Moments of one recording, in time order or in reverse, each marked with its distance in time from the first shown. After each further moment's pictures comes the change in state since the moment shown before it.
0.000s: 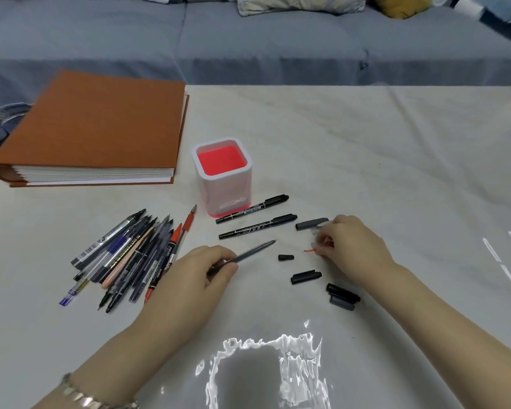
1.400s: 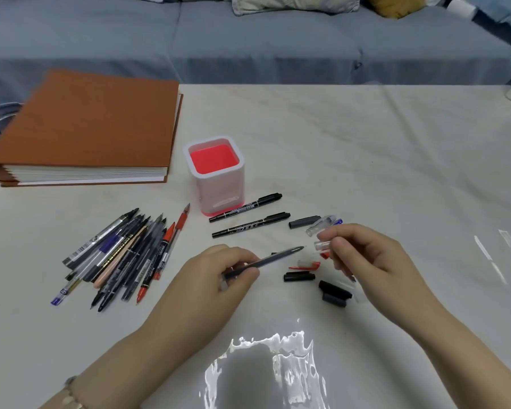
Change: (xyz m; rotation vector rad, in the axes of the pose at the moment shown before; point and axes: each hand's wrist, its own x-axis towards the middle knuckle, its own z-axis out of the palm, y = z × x) left_hand -0.005 0.029 0.007 -0.123 -0.050 0.059; right_hand -0.068 -0.015 -0.033 1.010 0.142 -0.095
